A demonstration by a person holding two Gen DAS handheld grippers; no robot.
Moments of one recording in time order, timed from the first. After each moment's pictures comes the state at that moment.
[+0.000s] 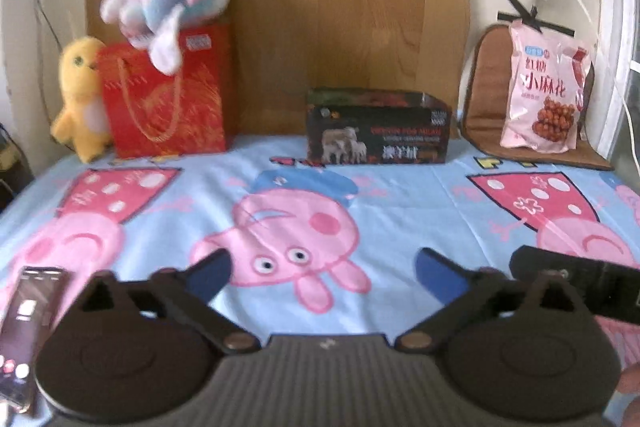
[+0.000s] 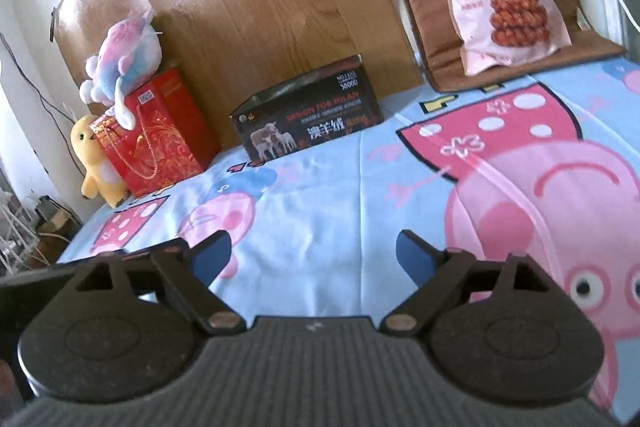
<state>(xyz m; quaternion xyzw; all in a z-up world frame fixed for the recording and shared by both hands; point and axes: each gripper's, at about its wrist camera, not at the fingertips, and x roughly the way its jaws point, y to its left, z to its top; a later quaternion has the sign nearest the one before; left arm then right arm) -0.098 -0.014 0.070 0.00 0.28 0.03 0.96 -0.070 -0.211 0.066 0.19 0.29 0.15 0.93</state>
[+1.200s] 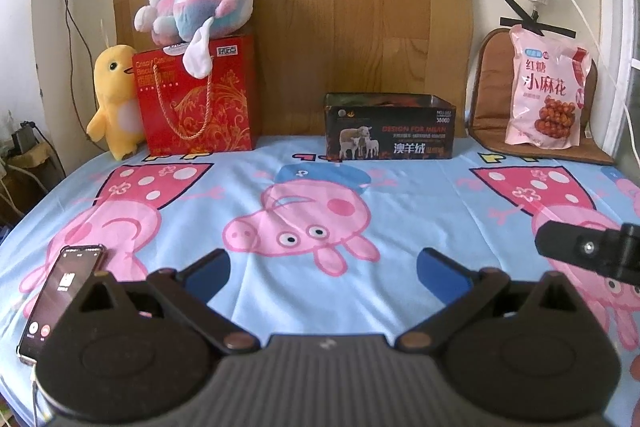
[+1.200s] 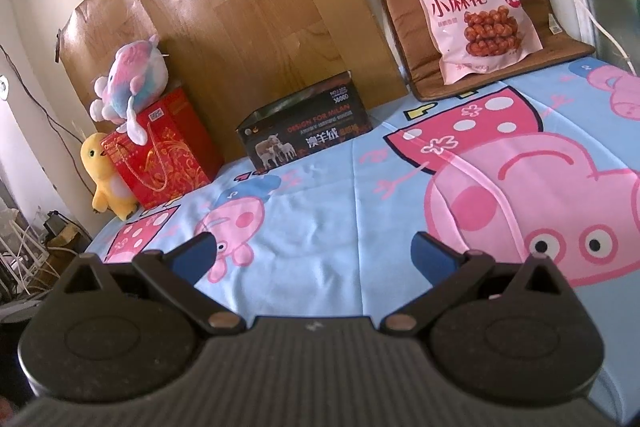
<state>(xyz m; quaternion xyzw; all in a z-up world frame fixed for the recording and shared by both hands) -0.139 -0.018 0.077 0.01 0.28 0.06 0.96 -0.112 -0.215 0.080 0.20 0.27 0.13 0.93</state>
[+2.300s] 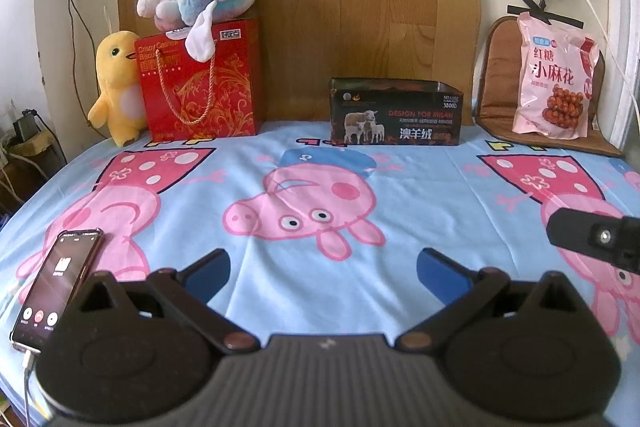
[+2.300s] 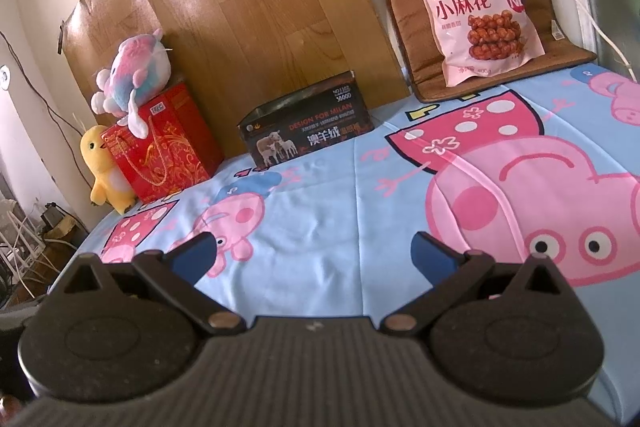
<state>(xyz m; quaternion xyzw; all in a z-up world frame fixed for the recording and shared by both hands) -0.134 -0.014 0.066 0.00 0.29 0.06 0.96 -0.114 -0.212 0.080 0.19 0.27 0.13 0.94</state>
